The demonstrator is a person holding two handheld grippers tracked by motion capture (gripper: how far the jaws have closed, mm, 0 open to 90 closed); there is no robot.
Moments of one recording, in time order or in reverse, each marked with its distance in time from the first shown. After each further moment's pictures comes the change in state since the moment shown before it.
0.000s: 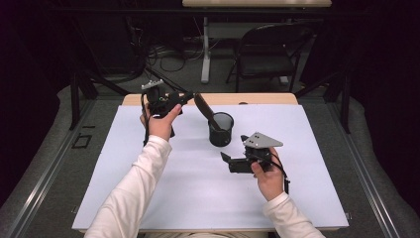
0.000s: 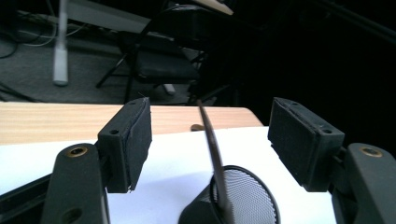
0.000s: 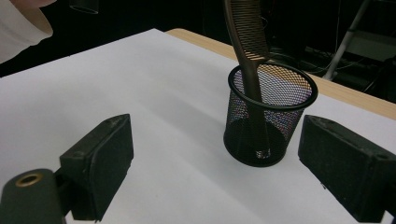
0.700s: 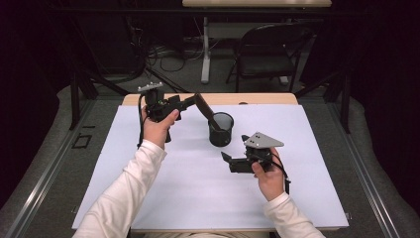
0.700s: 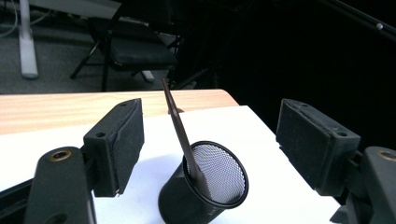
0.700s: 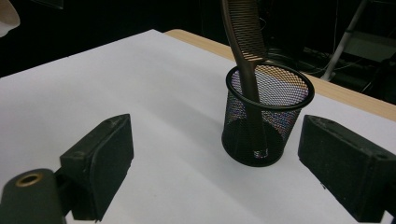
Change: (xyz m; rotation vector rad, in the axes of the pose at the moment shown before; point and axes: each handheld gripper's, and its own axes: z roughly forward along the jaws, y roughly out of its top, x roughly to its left) left arm -0.010 -0.002 -0.019 0.070 -0.063 0.061; right arm -0.001 0.000 -0.002 -0.002 -0.007 0.000
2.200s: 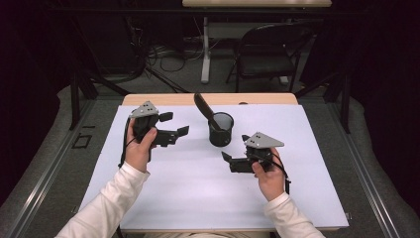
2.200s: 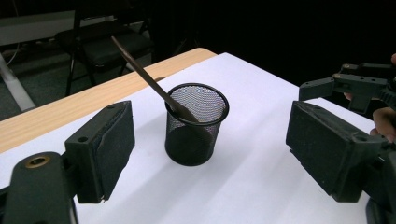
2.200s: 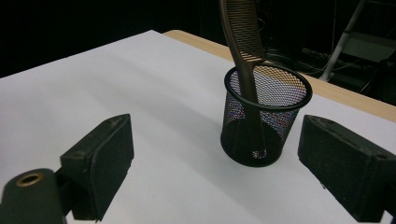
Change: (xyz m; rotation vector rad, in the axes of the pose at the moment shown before) left arm -0.014 -0.035 -0.060 0.114 -0.093 0.365; right arm 0.000 0.000 -0.001 -0.001 -0.003 0.003
